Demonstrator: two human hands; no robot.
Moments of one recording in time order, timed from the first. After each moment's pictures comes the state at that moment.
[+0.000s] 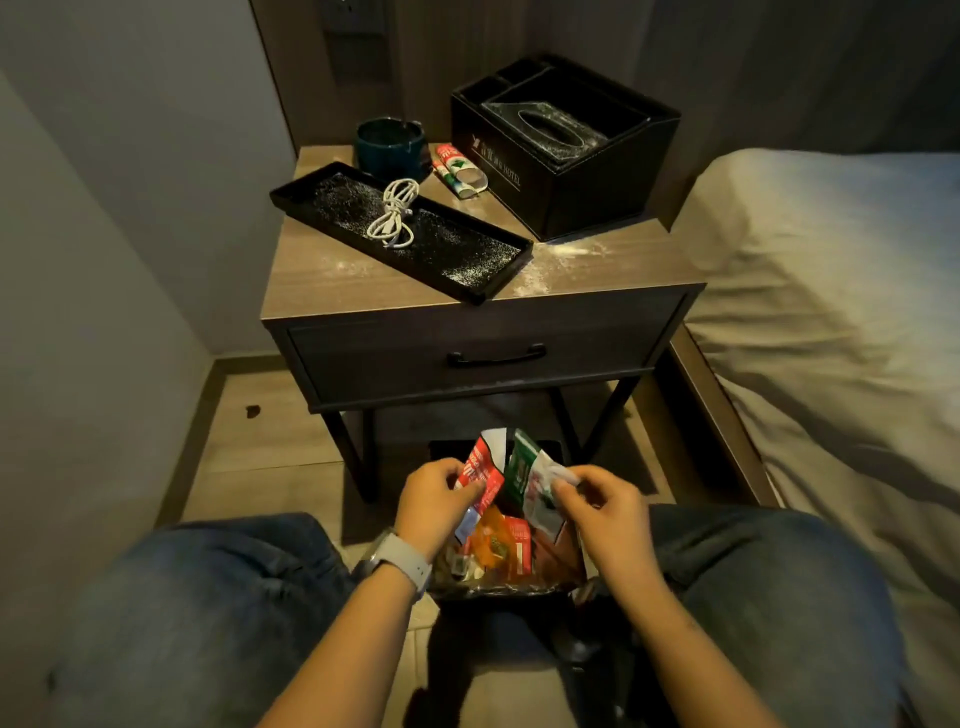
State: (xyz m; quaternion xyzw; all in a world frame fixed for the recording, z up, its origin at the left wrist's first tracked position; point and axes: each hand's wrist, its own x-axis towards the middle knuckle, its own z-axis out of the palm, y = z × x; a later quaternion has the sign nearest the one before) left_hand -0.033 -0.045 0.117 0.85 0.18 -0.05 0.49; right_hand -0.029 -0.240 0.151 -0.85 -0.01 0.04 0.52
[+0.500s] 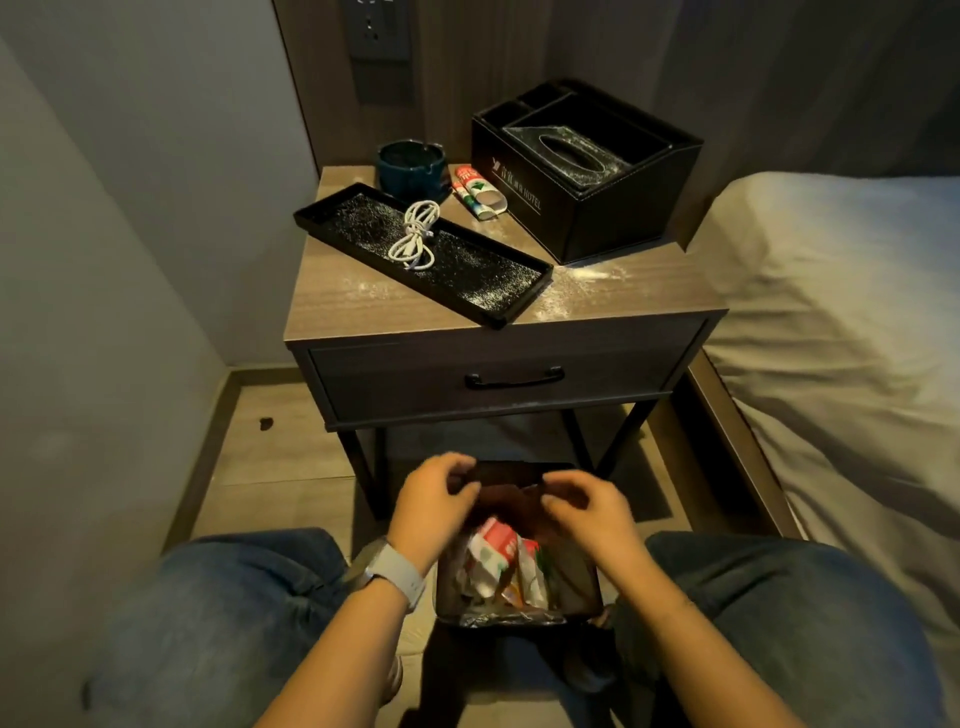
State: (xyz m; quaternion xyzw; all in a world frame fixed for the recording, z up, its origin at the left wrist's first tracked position) left_hand -0.022 -0.023 0.128 0.88 0.16 0.00 0.45; right_hand 0.009 -0.217 0.144 -0.87 -0.02 0.14 0.48
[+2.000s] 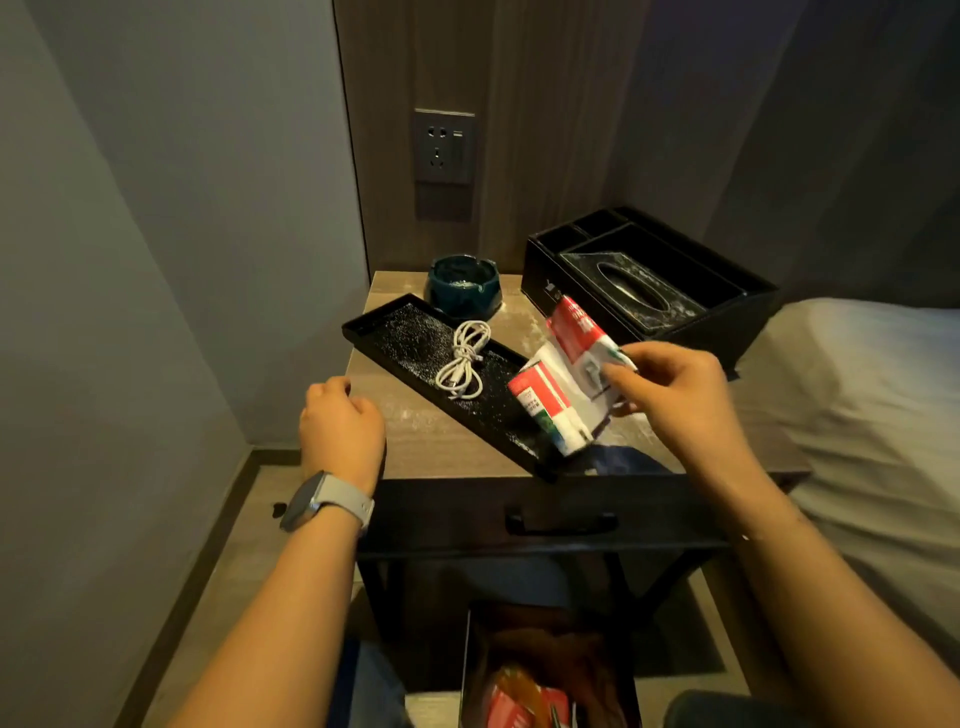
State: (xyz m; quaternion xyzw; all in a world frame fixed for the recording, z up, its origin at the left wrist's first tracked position) left_hand 0.102 0.115 0.253 0.84 0.37 0.25 0.31; right_hand 0.165 -0.156 0.335 -0.82 -0.19 -0.04 0.54
